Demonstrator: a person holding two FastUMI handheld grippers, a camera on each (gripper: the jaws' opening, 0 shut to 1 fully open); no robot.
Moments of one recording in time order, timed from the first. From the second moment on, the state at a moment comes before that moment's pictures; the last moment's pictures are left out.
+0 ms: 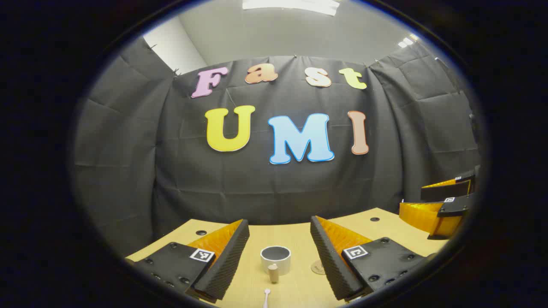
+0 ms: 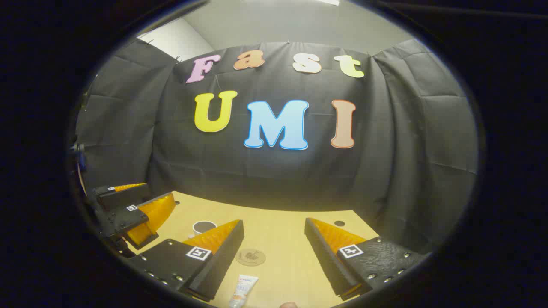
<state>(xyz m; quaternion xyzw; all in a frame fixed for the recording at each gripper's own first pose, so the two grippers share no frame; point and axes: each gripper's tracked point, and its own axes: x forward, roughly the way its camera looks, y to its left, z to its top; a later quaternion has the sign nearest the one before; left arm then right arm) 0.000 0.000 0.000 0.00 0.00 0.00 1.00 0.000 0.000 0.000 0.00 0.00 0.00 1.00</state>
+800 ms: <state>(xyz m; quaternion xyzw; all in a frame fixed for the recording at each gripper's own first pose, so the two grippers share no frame) -0.009 -0.004 -0.020 0.00 0.04 0.00 1.00 -0.008 0.005 -0.018 0.01 0.03 0.01 1.00</state>
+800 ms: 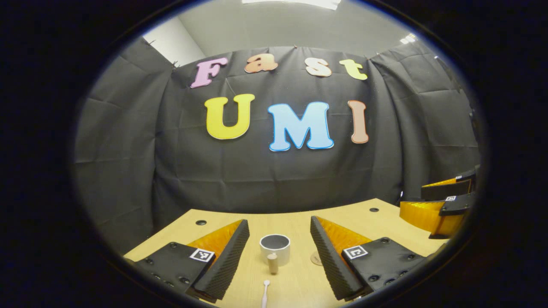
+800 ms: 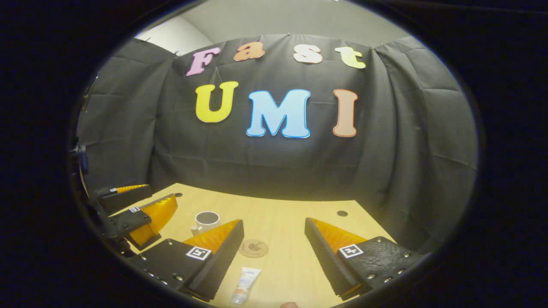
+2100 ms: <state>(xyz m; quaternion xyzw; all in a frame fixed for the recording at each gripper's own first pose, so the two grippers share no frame) -0.036 -0.005 -0.202 -0.08 0.40 -0.02 0.91 -0.010 0.038 -0.158 0.05 0.33 0.04 0.94</state>
